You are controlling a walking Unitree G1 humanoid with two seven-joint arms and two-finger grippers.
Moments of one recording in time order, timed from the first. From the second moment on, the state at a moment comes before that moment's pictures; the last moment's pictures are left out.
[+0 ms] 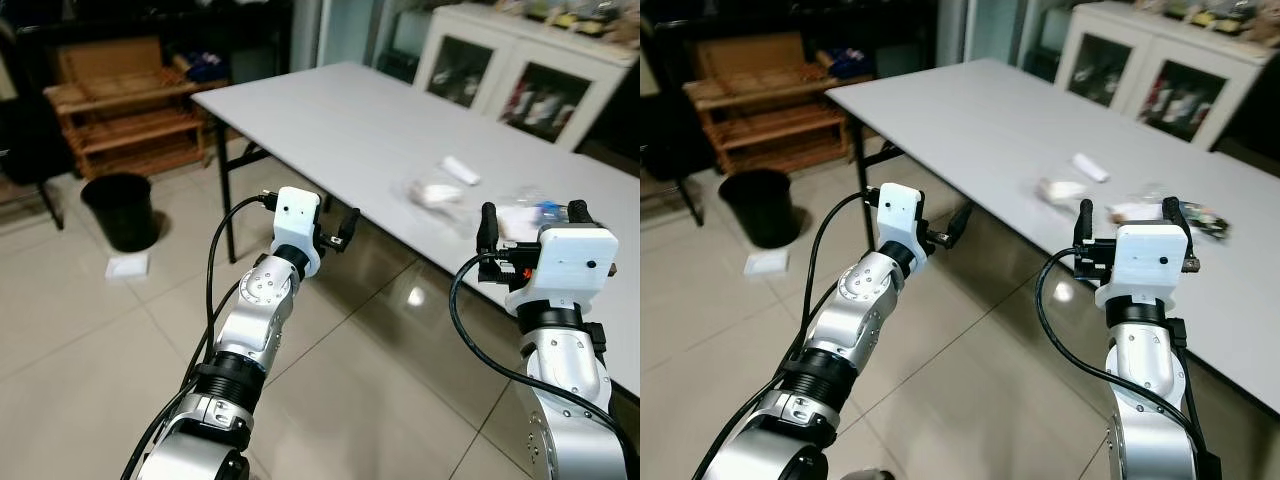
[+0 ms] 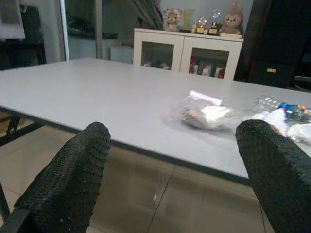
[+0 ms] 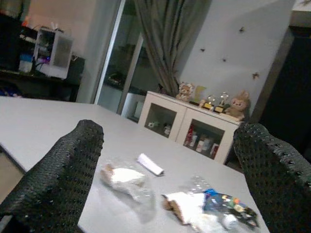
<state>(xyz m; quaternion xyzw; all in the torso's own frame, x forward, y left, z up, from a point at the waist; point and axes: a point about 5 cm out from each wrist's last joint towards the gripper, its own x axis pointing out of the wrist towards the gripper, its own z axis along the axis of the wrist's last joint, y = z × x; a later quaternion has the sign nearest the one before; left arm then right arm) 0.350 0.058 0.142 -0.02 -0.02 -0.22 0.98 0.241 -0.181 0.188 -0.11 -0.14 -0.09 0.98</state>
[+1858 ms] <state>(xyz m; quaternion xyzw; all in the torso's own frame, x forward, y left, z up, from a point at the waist) 0.352 0.053 0.147 -0.02 -0.03 -0.22 0.97 0.239 -0.179 0.193 -0.12 -0.14 -0.10 0.98</state>
